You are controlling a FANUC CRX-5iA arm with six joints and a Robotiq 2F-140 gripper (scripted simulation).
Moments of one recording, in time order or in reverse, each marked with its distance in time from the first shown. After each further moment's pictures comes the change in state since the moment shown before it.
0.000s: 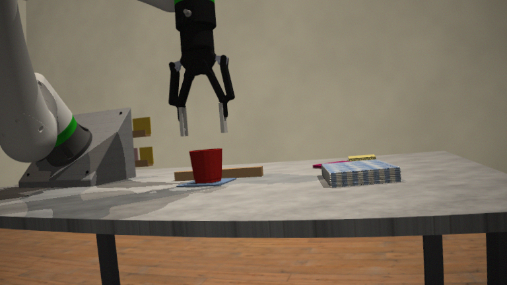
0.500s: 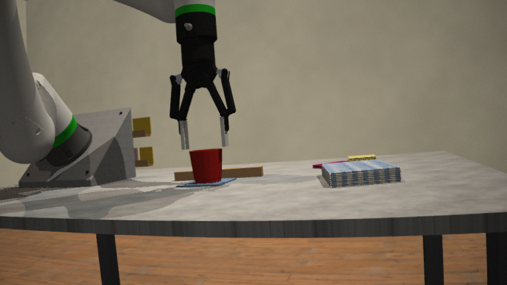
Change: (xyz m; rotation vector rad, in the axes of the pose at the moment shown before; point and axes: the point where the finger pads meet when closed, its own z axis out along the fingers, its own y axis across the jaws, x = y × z) arm 0.000 0.000 0.030 0.000 0.000 0.000
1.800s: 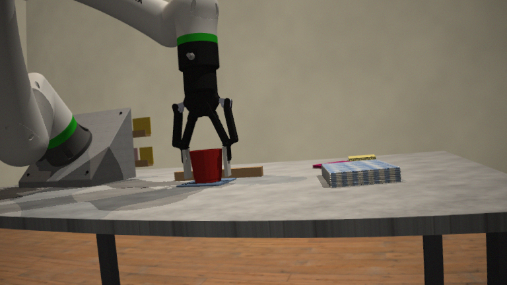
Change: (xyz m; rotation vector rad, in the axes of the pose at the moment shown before) arm 0.000 0.001 0.065 0.000 0.000 0.000
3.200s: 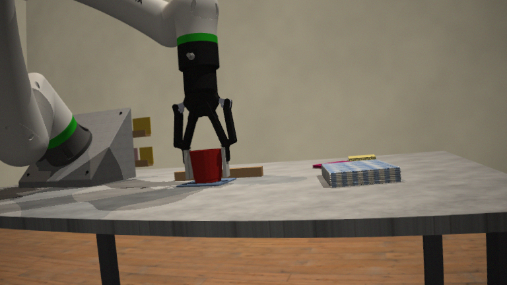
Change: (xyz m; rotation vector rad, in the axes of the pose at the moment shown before) arm 0.000 0.000 0.000 0.000 0.000 0.000
